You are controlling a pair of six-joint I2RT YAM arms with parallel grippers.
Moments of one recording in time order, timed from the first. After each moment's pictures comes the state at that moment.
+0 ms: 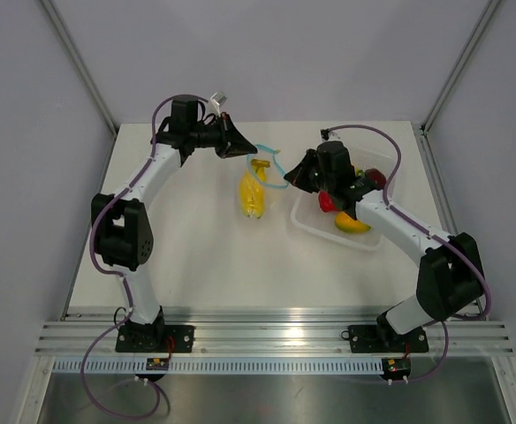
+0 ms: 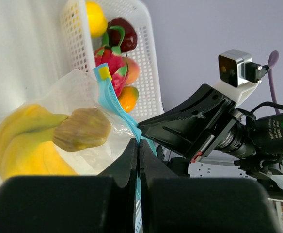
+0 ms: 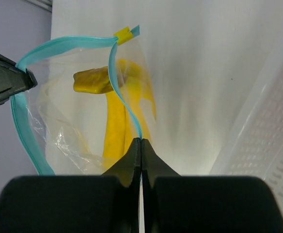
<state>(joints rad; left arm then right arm) -0.24 1.90 1.70 -0.27 0.95 -0.74 0.50 1.52 1.18 -0.11 -0.05 0.77</state>
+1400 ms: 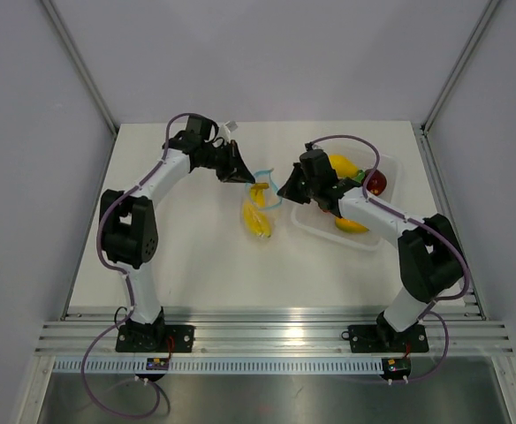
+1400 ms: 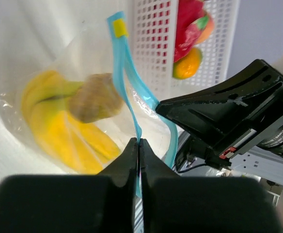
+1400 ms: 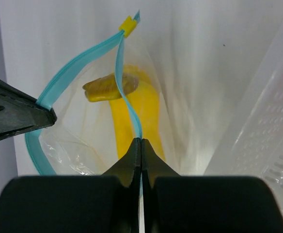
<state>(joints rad) -0.28 1.93 1.63 -0.55 0.80 -0.49 0.55 1.66 1.18 -0.15 -0.04 0.78</state>
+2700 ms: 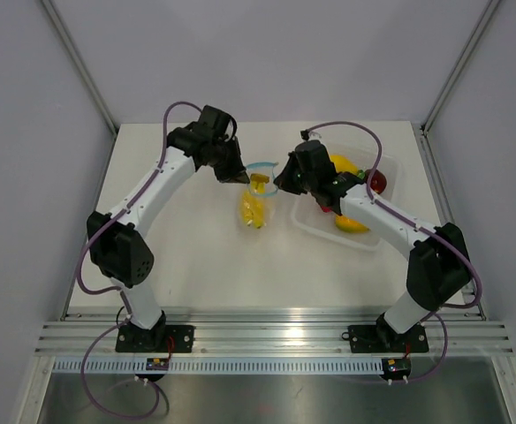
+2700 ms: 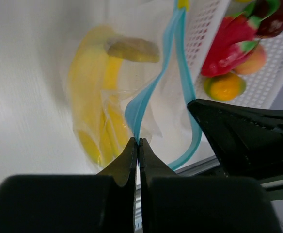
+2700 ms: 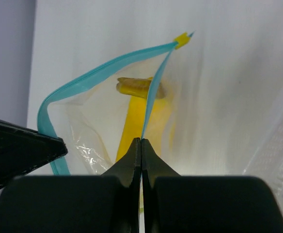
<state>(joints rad) -0.45 1.77 1.74 -0.95 0.22 -0.68 0.61 1.61 1.26 -0.23 0.05 0.74</state>
